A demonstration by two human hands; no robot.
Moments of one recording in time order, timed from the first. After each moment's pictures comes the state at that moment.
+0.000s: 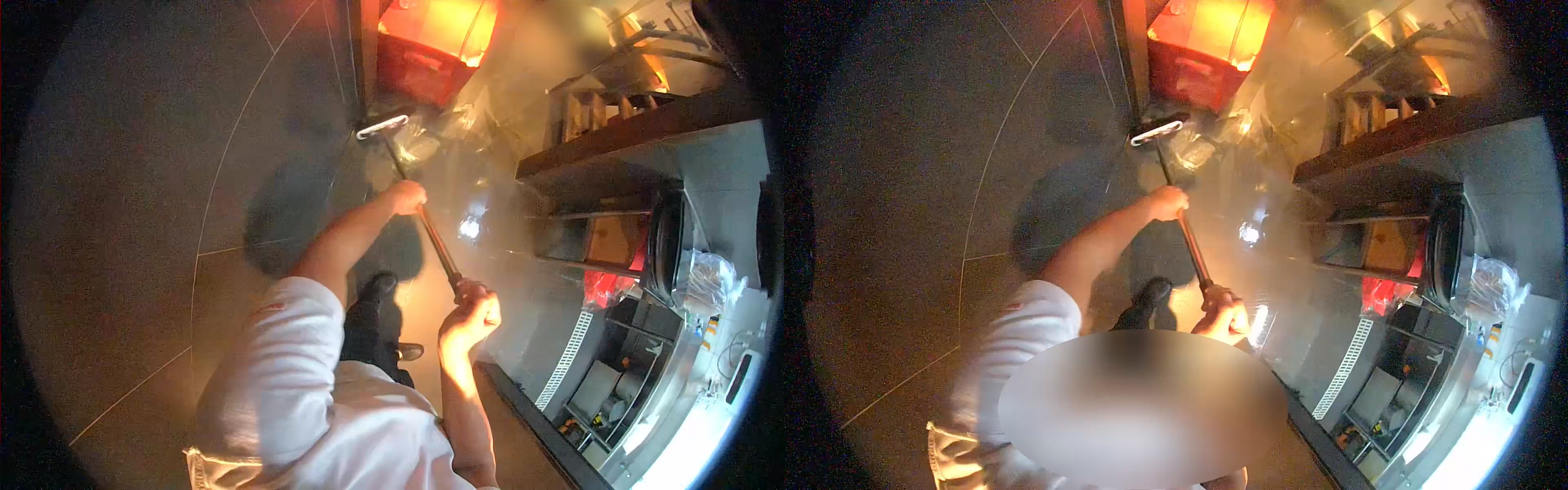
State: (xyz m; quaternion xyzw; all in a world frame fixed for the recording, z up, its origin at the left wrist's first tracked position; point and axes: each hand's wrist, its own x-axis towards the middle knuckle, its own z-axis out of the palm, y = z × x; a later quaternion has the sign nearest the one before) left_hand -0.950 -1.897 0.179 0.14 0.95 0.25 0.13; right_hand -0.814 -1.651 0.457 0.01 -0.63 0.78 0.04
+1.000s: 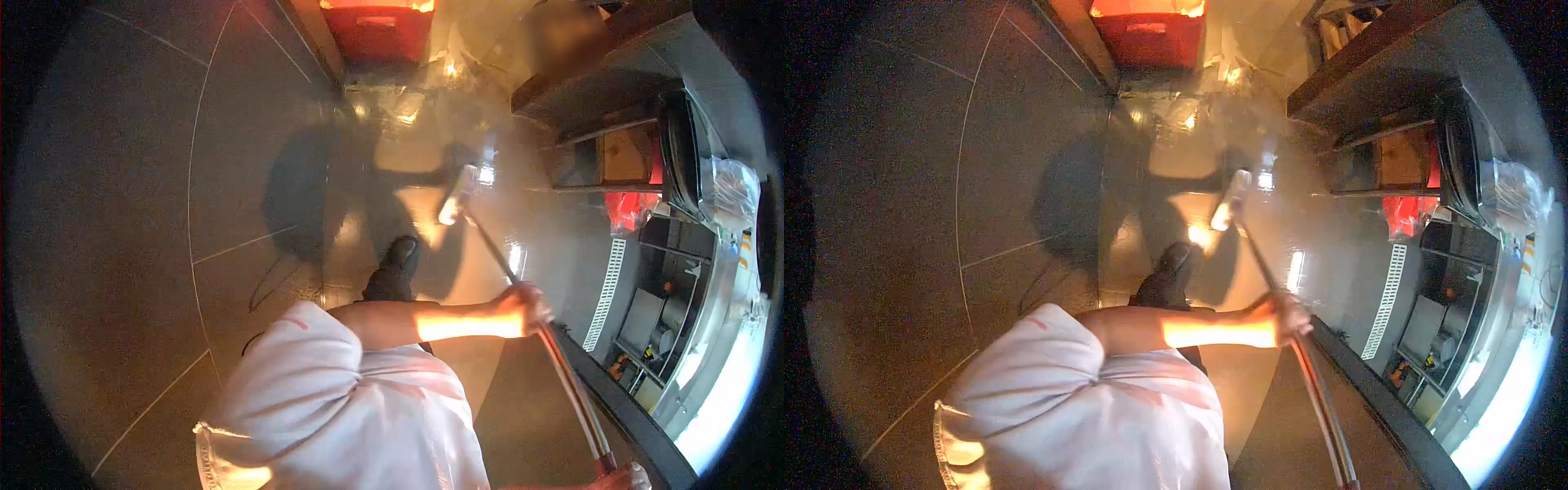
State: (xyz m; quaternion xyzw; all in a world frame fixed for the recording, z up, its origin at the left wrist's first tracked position) left_hand -0.808 -1.533 0.410 0.23 0.75 0.62 0.04; right_hand -0.750 -1.439 0.765 0.24 -0.63 0.72 0.17
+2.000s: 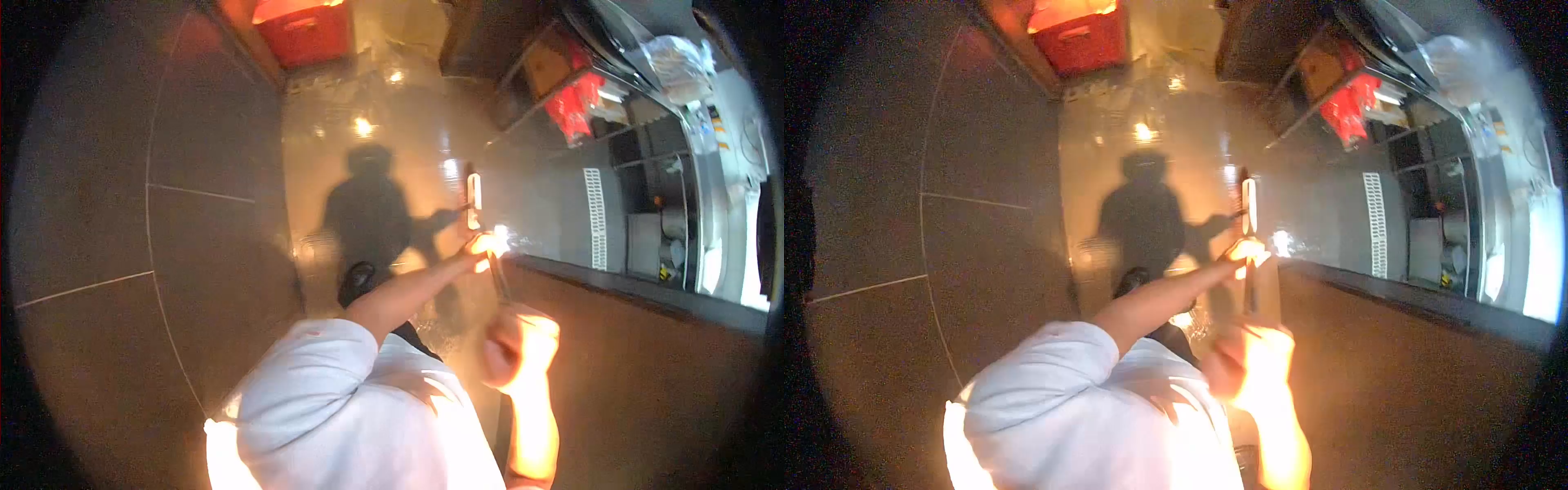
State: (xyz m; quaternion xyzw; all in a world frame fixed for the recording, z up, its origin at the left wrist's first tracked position) left_hand -0.620 -1.306 0.211 0.13 0.60 0.77 0.17; right_hand -0.543 -1.307 0.631 0.24 -0.86 0.45 0.03
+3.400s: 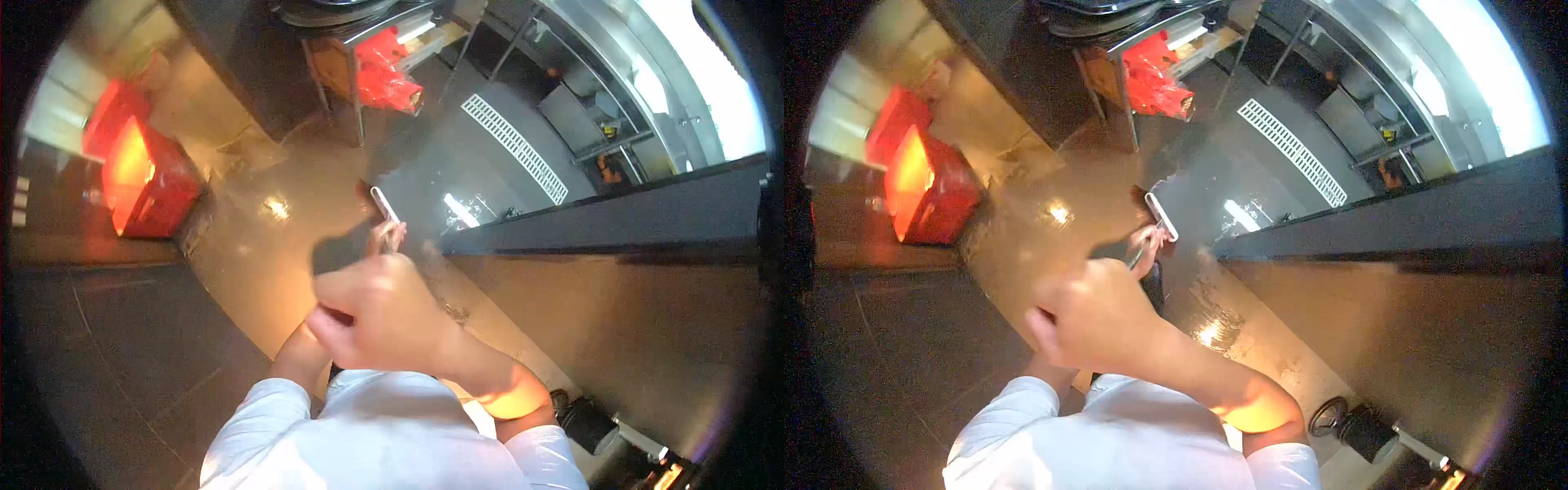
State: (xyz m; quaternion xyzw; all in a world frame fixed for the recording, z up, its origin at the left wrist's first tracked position) left_hand -0.811 -1.142 0.255 0.20 0.70 0.67 0.14; right_hand -0.749 -1.114 0.626 0.12 -0.85 0.50 0.11
